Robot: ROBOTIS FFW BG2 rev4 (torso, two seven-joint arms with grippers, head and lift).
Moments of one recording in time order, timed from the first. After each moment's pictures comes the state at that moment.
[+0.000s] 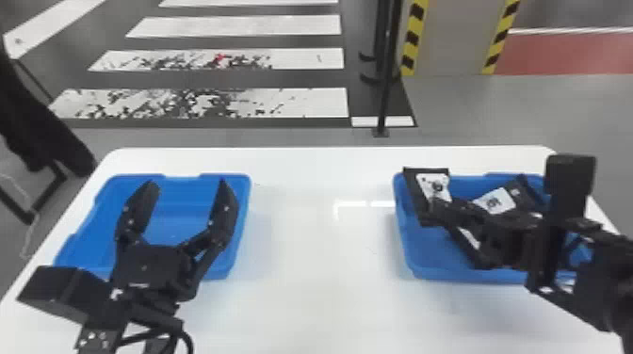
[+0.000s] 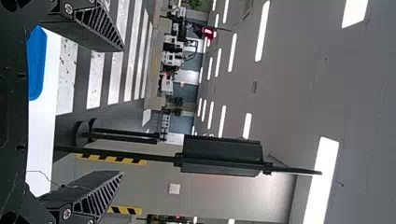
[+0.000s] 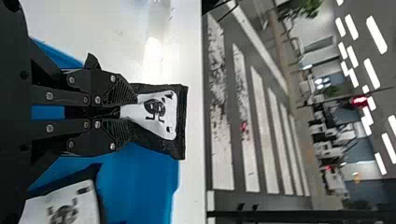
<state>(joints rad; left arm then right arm) 0.54 0.15 -0.05 -2.12 0.21 -0.24 0.04 0.13 -0.22 -0.07 -2.11 -0.38 0.88 0.33</state>
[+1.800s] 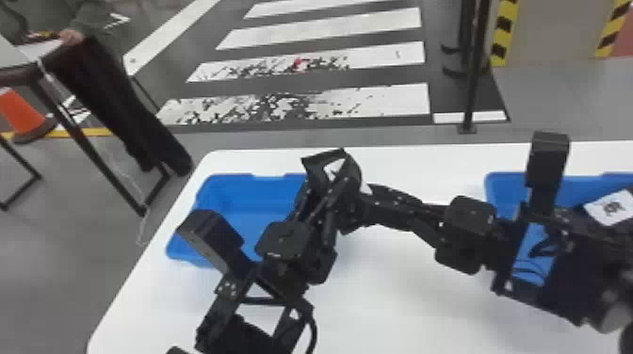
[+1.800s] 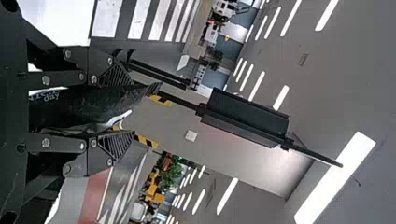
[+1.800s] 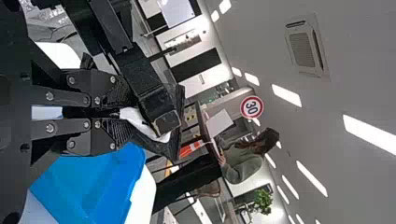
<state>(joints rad) 0.50 0.18 -0.14 -2.28 0.46 0.07 -0.02 -0.06 -0.28 0.39 -1.95 -0.67 0.52 0.62</state>
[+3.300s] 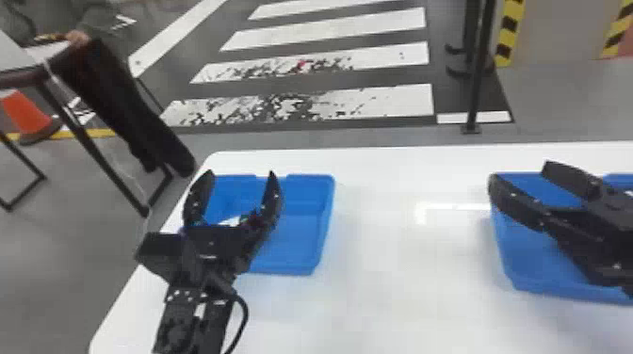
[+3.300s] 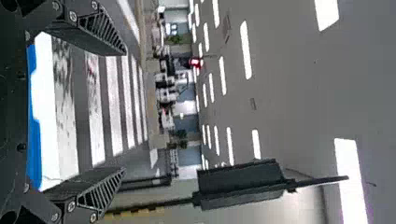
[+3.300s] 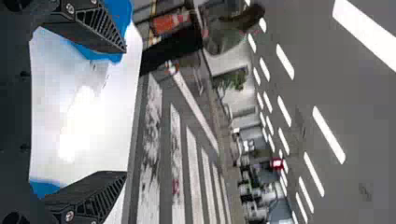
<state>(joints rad) 0.47 0.13 0.11 -2.06 0.09 -0.19 0.02 0.15 -0.23 0.02 -2.03 -0.45 0.48 0.43</state>
